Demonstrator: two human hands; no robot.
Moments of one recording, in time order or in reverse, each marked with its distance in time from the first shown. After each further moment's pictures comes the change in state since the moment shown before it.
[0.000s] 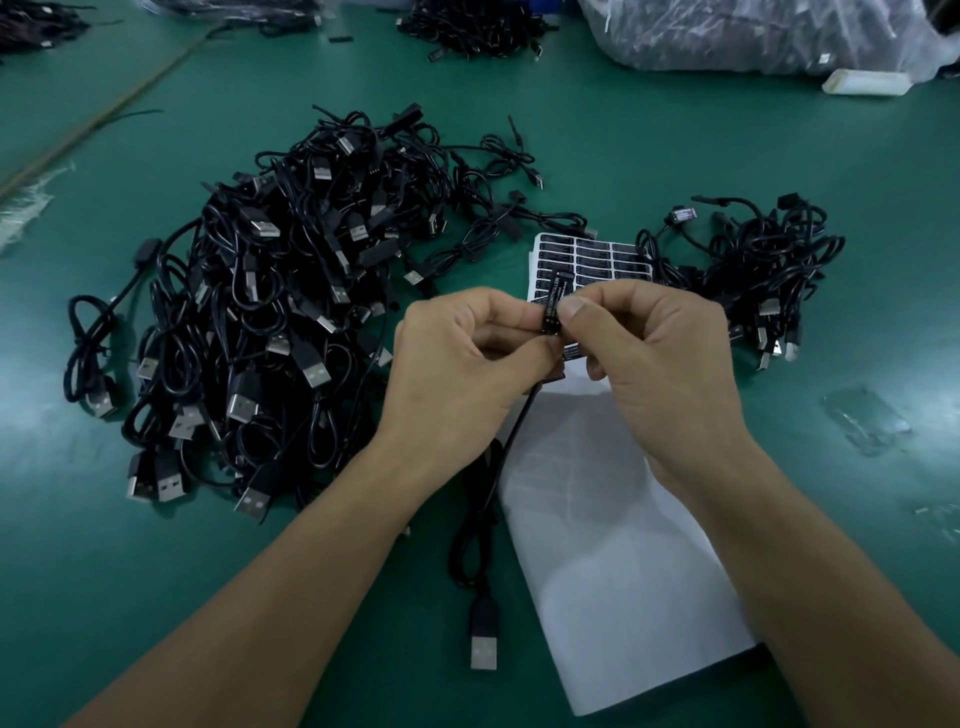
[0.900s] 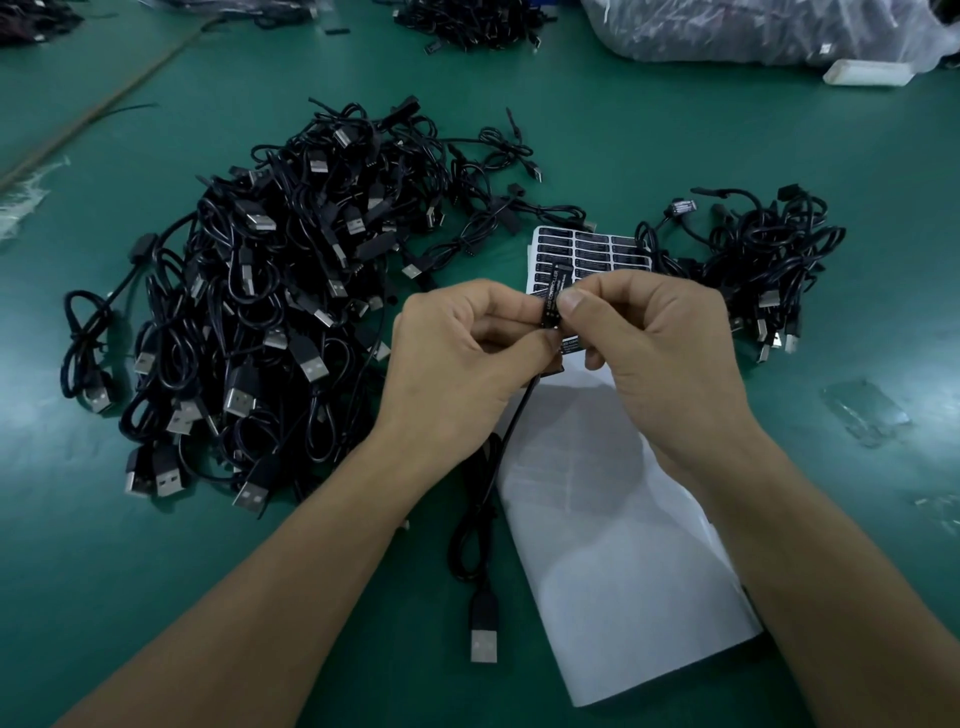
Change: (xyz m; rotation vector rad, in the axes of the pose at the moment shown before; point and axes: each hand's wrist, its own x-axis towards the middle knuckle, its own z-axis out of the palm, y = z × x) left_hand 0.001 -0.001 0.000 0.011 0.000 0.006; right_hand 0.003 0.001 -0.003 -0.014 -0.033 0.010
